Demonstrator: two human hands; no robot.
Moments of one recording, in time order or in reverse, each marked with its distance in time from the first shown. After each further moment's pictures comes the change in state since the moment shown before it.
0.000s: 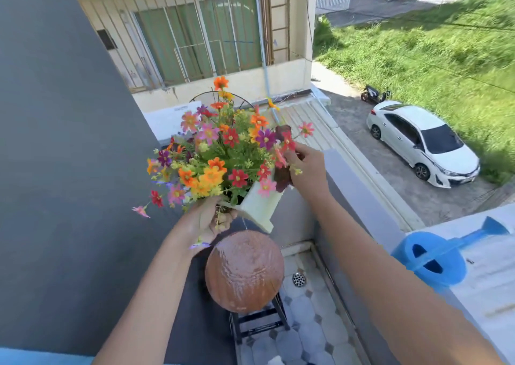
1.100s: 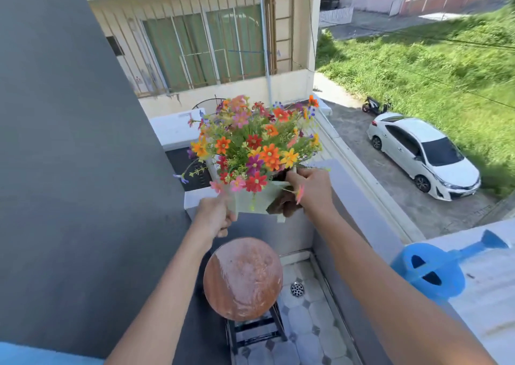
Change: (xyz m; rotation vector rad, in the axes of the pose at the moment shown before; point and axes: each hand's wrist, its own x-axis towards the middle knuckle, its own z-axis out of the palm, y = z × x) left_hand 0.018 -0.008 0.003 0.353 0.200 0.206; right_hand -0.017 0.000 -0.004 -0.044 -0.063 0.332
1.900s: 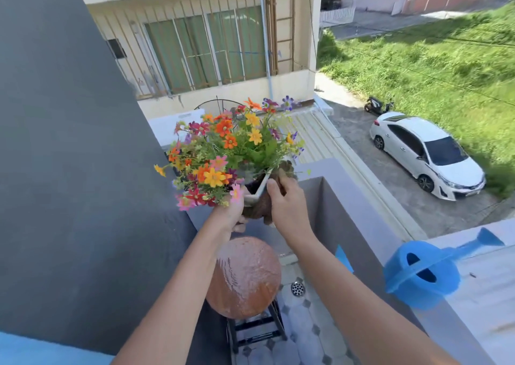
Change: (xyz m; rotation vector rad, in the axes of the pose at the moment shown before) left_hand -0.016 0.008 0.040 -0.029 -0.169 -0.032; right_hand -0.044 0.014 0.021 -0.017 0.033 -0.284
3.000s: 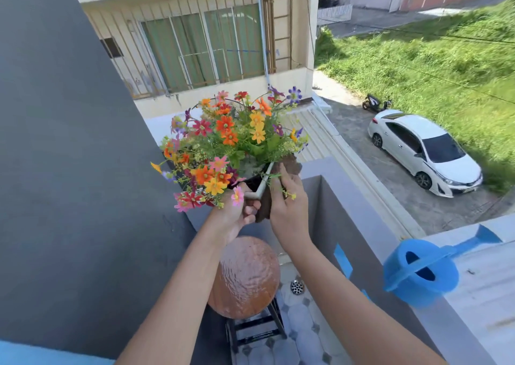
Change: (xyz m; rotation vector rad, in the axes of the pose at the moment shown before) left_hand -0.015 0.016 0.012 -0.319 -0.089 -0.024; right_hand -0.012 0.003 0.002 0.033 0.160 -0.183
